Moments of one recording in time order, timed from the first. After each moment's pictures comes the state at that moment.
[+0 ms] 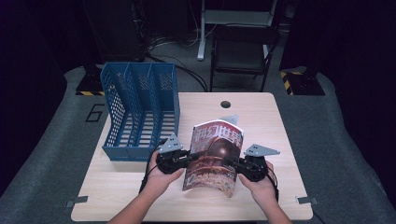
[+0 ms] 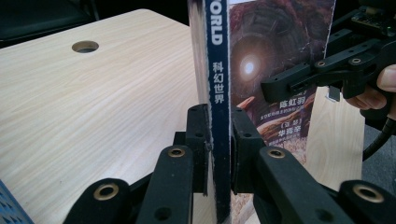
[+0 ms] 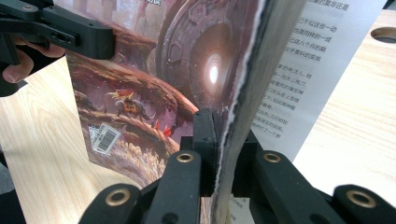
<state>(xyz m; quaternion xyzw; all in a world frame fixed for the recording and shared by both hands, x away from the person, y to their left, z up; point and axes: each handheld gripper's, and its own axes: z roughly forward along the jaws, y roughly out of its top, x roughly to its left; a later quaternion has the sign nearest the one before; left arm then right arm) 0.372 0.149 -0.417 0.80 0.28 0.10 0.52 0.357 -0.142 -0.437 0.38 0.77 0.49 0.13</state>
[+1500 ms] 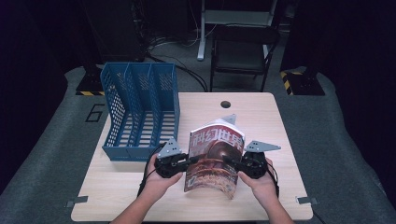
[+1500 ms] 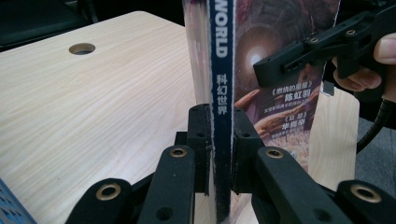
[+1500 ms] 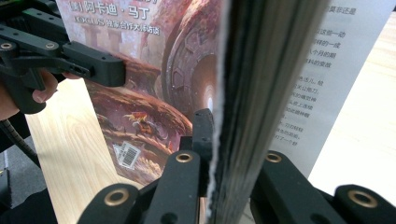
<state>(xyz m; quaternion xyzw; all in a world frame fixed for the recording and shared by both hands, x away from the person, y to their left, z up) 0.360 0.152 -0.417 0.80 0.27 0.11 0.52 0.361 -0.140 -0.425 0.37 0.77 0.51 0.09</state>
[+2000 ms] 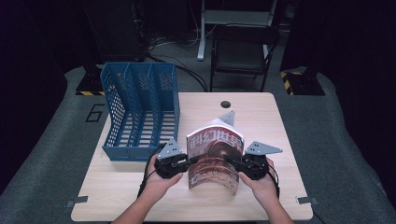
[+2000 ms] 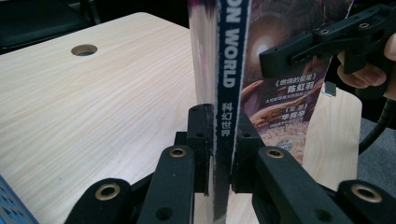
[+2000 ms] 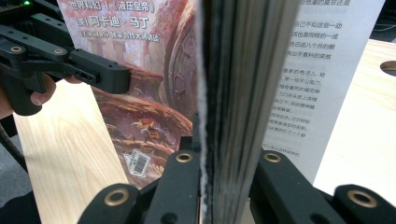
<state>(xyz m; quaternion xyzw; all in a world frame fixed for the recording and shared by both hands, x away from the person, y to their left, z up) 0.357 0.151 -0.417 0.80 0.27 0.11 0.52 0.355 -0.140 -0.421 0.35 0.77 0.52 0.13</state>
